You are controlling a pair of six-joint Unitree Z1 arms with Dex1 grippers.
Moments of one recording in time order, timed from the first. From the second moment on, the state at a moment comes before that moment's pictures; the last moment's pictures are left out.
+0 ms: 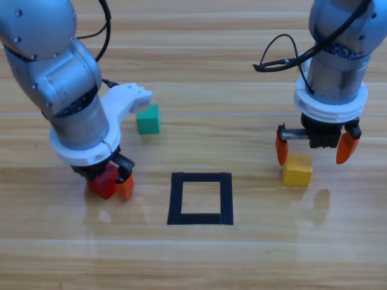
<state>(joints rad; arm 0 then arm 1) -0.63 2.01 -1.21 0.63 0.12 -0.13 0.69 2.24 -1.75 1.09 -0.01 0.66</state>
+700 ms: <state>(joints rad) -0.63 2.01 -1.27 0.63 0.08 -0.29 0.69 2.34 -1.80 1.09 0.05 0.54</state>
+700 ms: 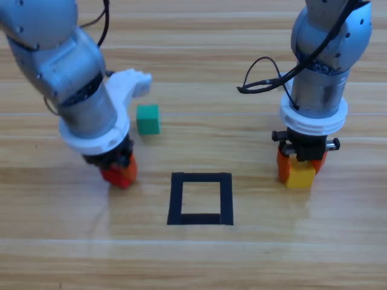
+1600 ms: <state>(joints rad) -0.94 2.31 -1.84 1.06 0.09 -0.83 0.64 1.96 -1.50 1.04 -0.01 0.26</state>
